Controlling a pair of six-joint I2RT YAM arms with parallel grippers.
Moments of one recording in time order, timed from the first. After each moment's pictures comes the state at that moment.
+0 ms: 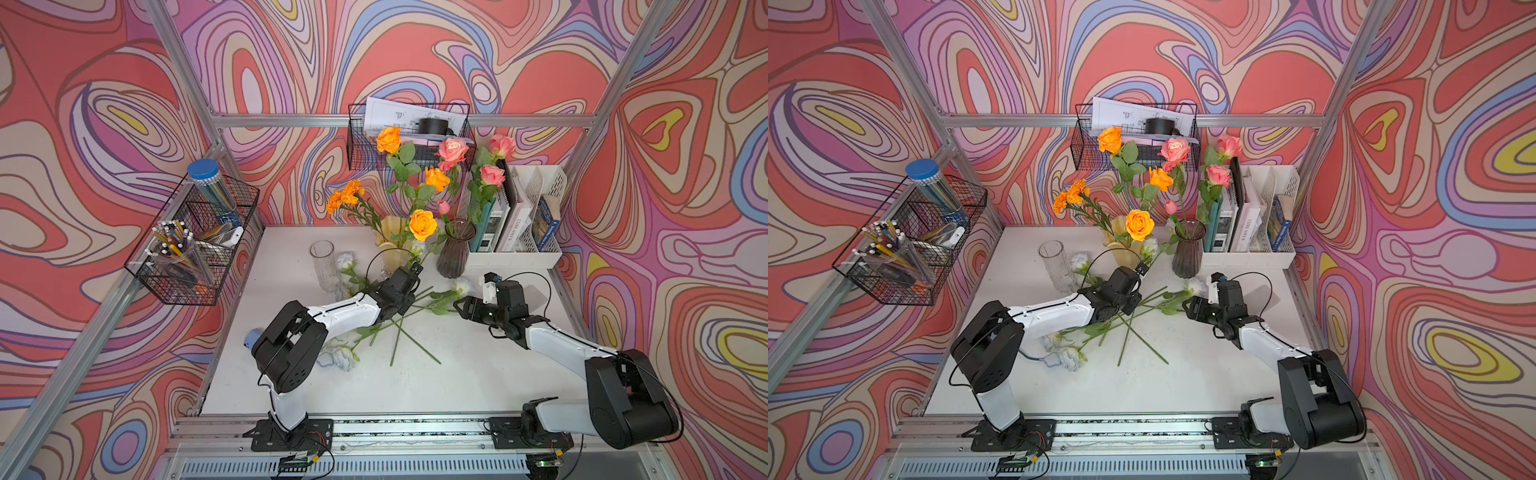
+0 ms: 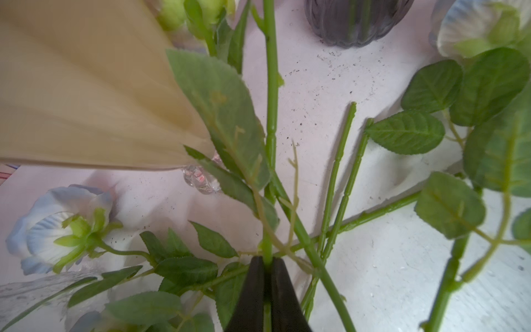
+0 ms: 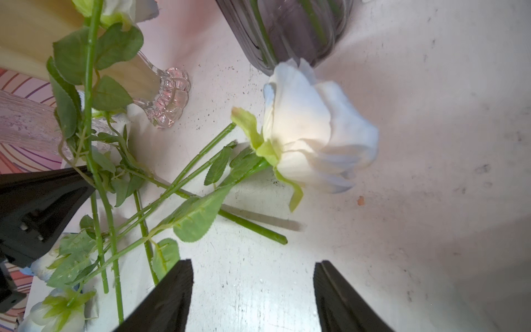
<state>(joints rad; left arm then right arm) -0.75 1.78 1.13 -0.15 -0.33 0.09 0.18 1.35 0.57 0.05 -0.34 0.44</state>
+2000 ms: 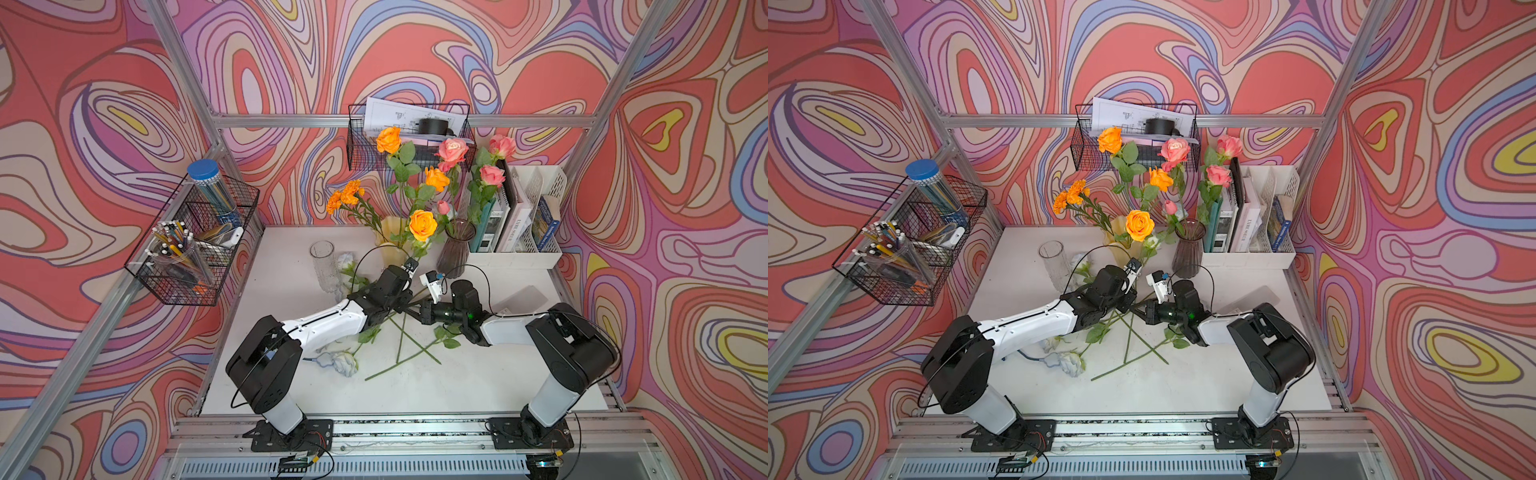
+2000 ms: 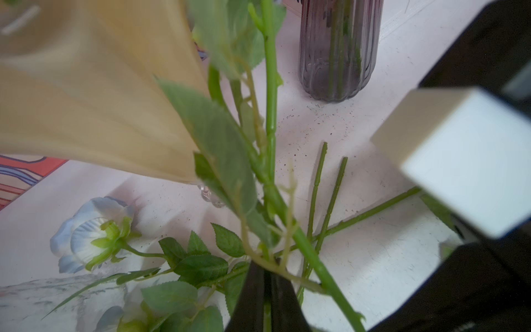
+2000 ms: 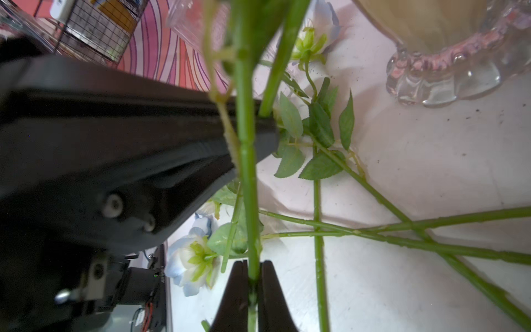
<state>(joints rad) -0.75 1.61 1.07 -0.12 -0.28 0.07 0.53 1.67 0.67 0.63 -0.67 0.58</state>
